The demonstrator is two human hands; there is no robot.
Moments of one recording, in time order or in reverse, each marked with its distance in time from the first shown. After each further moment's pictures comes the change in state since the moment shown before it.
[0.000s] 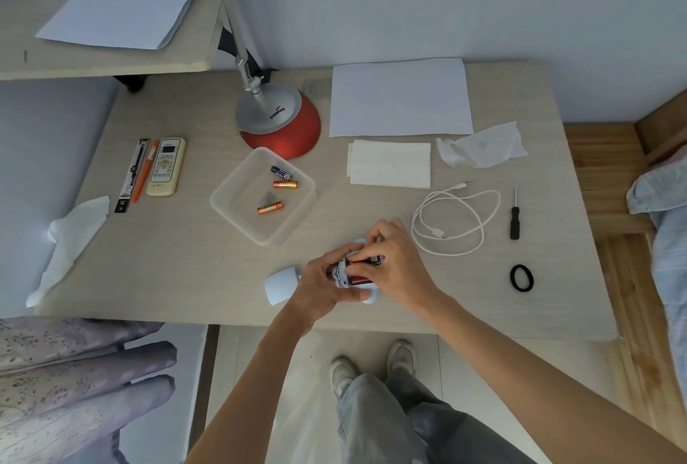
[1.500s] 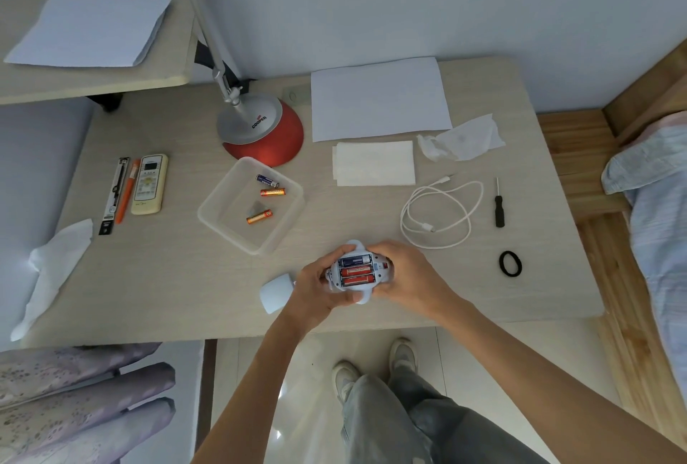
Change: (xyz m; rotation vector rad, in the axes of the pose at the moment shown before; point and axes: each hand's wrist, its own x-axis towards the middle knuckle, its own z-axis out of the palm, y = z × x) left_hand -0.002 -0.007 -0.008 0.180 -0.061 0.049; right_hand -0.028 0.020 -0.014 0.017 -0.146 0.121
